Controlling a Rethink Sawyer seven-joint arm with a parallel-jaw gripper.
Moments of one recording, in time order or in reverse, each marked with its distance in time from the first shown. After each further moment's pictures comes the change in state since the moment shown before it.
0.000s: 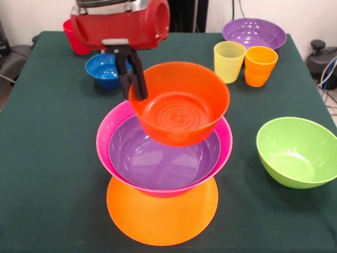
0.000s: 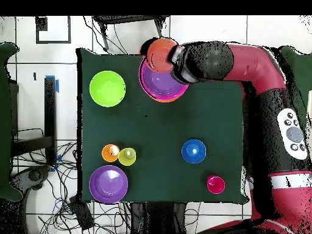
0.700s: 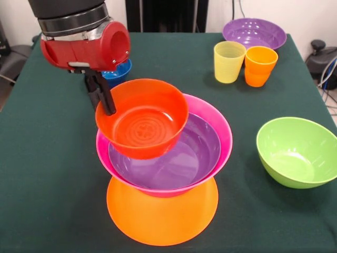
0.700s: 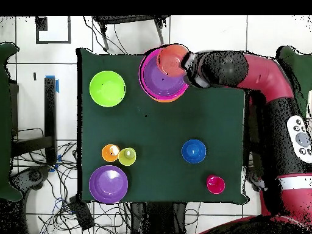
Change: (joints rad) arm -0.065 0.058 -0.006 0.016 0.000 -0.028 0.000
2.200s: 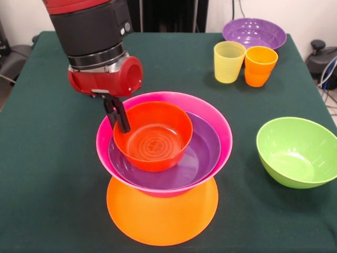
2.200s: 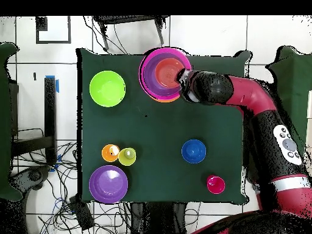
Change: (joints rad) arm -0.009 0.056 -0.056 0.126 -0.007 -0.206 0.000
